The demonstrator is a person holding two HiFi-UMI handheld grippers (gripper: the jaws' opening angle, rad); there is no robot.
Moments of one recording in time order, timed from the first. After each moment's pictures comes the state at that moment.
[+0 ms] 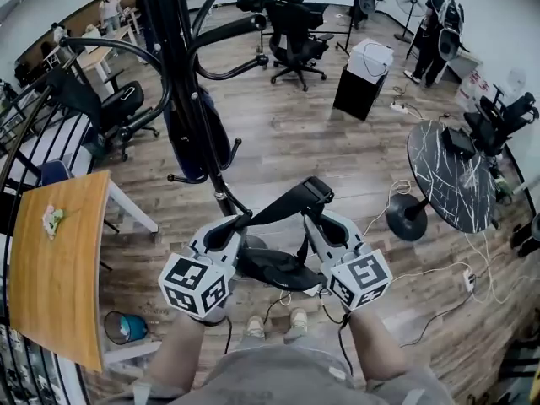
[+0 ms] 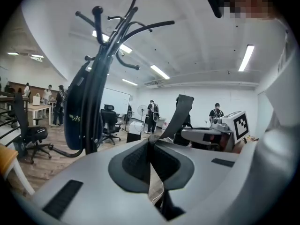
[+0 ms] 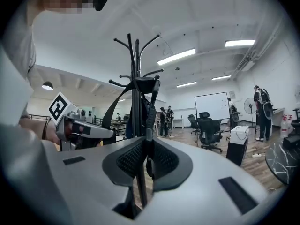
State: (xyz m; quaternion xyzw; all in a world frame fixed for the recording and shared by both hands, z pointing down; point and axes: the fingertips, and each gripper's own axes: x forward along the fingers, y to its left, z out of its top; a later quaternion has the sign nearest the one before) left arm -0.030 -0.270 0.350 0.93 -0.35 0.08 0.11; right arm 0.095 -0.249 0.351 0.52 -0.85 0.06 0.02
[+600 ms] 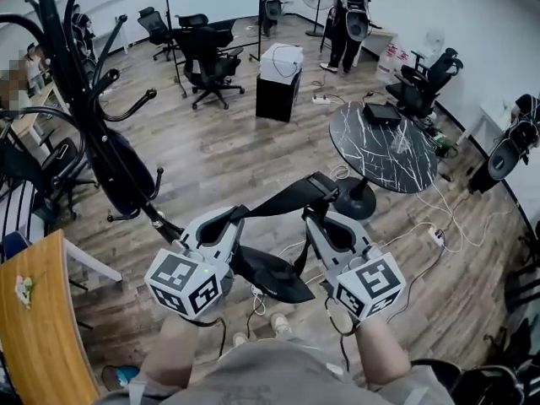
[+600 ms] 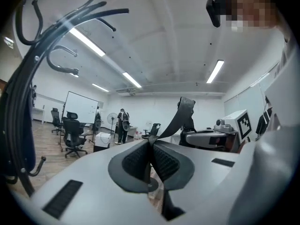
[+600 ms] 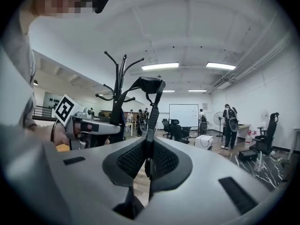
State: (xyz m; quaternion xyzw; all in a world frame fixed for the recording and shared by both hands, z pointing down) left arm 0.112 -0.212 0.276 0.98 -0.17 0.02 0.06; right arm 0.211 -0.136 0.279 0.65 -0.76 0.02 0.05
